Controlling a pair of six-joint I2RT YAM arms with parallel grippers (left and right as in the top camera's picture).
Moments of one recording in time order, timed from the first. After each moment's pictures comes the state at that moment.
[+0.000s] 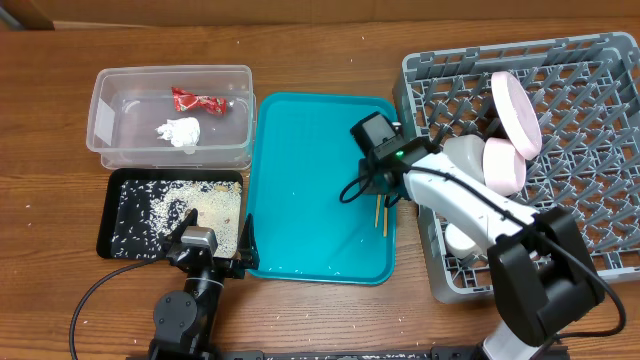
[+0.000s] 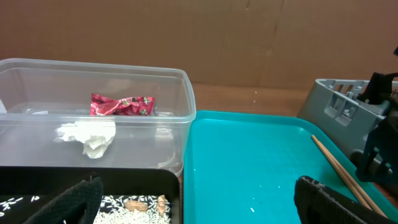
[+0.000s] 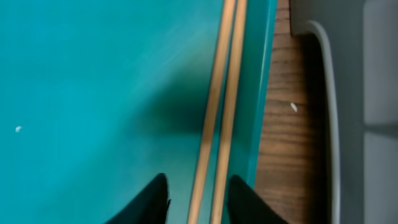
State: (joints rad) left arm -0.19 0.02 0.01 -0.07 -0.04 -0.15; right arm 0.53 1.83 1.22 -0.68 0.15 0.51
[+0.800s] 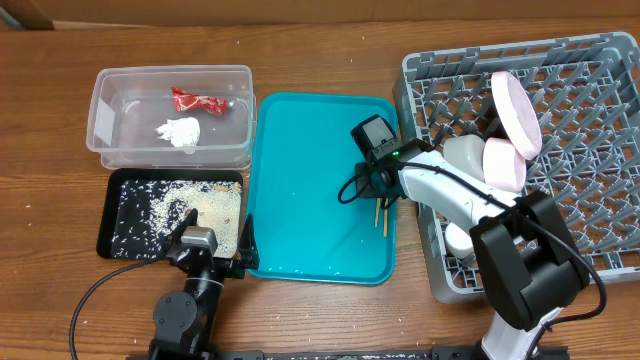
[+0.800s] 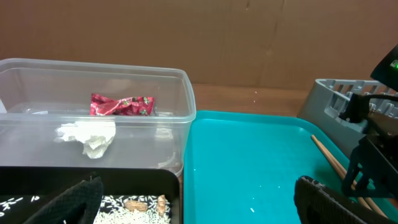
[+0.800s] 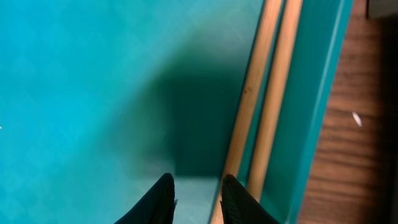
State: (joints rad) left arm -0.19 0.02 0.01 -0.07 -0.04 -0.15; right arm 0.52 1.91 1.20 -0.60 0.07 0.46
